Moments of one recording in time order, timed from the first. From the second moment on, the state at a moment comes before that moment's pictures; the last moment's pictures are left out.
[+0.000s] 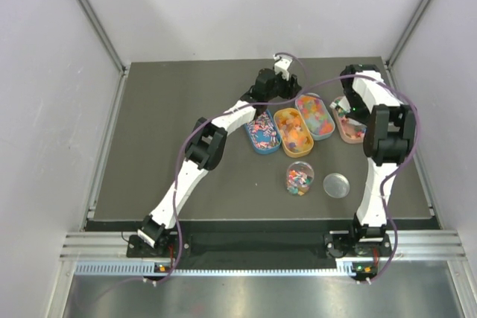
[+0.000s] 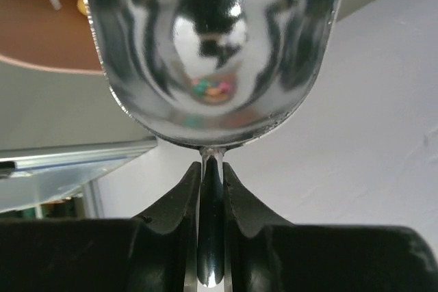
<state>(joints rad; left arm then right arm) -0.61 2.79 2.38 0.27 0.23 -0.16 0.01 2.13 1.80 -1.38 0.58 -0.72</state>
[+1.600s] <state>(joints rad) -0.61 2.60 2.15 0.27 0.54 -0.31 -0.05 2.02 1.83 -1.34 0.22 -0.60</state>
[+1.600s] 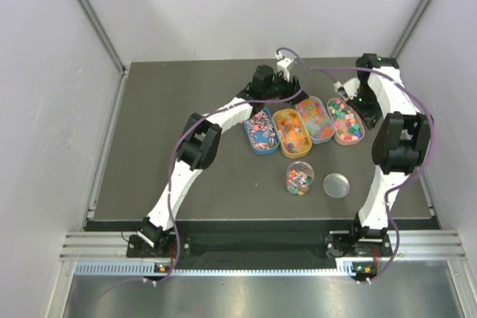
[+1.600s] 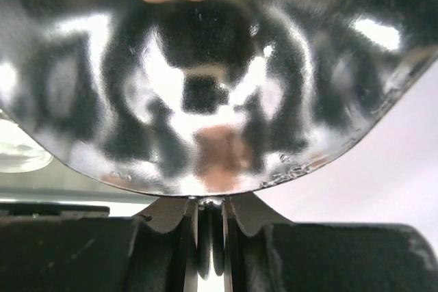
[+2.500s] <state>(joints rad) -0.60 2.20 1.99 0.01 0.86 -0.49 0.13 1.67 1.69 -1.35 0.03 -0.87</state>
